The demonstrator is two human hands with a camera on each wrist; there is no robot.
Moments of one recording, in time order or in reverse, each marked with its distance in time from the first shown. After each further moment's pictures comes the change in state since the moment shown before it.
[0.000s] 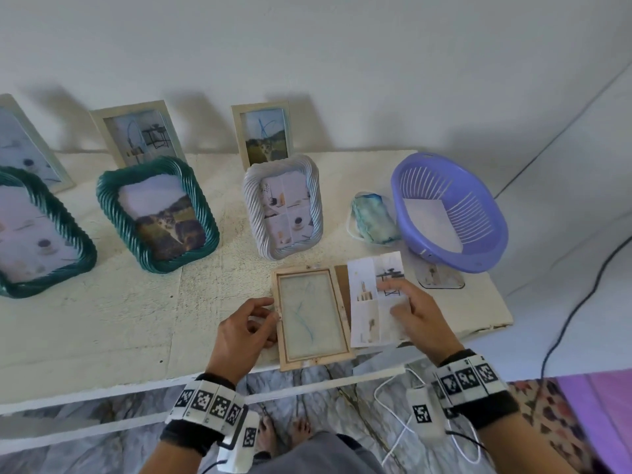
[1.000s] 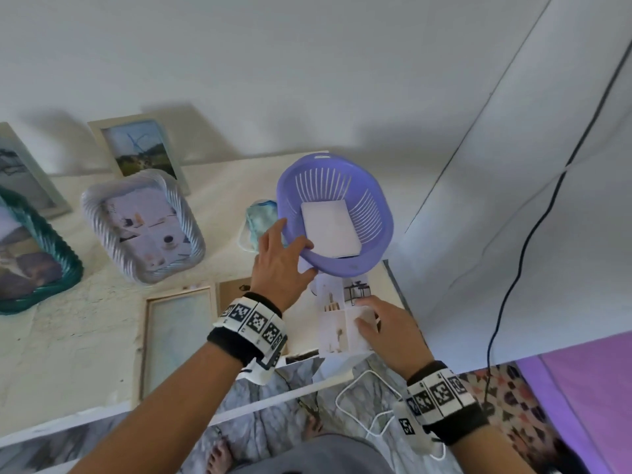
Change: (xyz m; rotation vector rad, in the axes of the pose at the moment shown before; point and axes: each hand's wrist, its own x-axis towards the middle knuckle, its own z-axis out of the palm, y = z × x) left_hand 0.074 0.136 0.241 0.762 -0.123 0.406; right_hand -0.020 0.079 -0.140 -0.509 0.108 0.017
